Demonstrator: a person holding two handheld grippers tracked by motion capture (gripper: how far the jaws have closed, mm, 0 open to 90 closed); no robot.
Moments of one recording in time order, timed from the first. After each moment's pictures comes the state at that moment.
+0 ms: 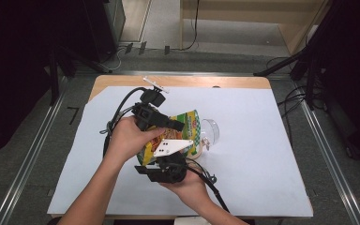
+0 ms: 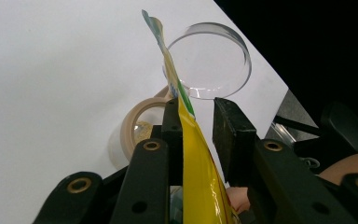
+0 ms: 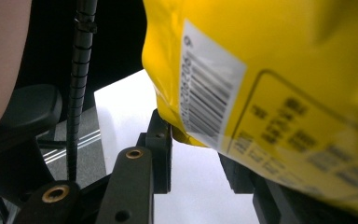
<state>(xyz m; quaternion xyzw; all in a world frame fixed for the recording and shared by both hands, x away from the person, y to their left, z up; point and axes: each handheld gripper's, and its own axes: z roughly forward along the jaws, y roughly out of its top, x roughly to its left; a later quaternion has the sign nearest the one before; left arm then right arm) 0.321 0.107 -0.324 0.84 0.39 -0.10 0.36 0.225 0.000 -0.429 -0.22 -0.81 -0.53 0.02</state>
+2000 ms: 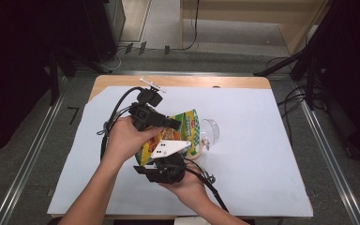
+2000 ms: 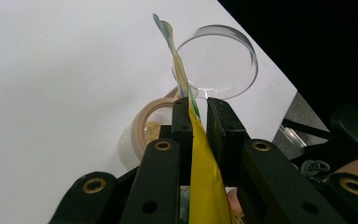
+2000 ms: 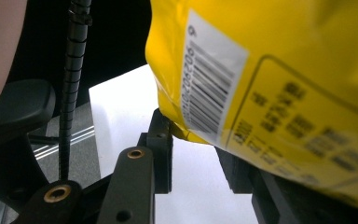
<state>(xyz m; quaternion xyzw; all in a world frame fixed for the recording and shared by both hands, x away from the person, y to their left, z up) 0.317 0.113 -0.321 0.84 0.39 -0.07 0.36 0.224 0.004 -0.429 -0.21 -0.82 -0.53 0.00</state>
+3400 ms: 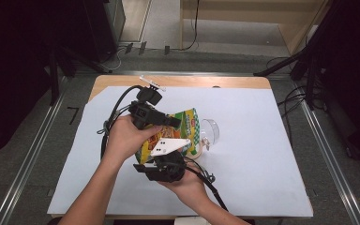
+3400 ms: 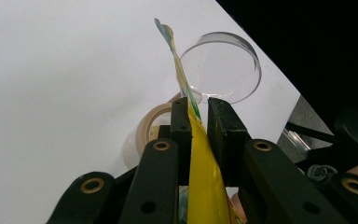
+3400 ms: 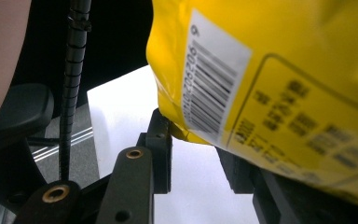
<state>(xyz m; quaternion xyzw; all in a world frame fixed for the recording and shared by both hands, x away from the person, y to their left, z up) 0.319 0.114 -0.320 0.84 0.39 -0.07 0.36 0.226 0.005 -0.425 -0.22 -0.82 -0.53 0.00</state>
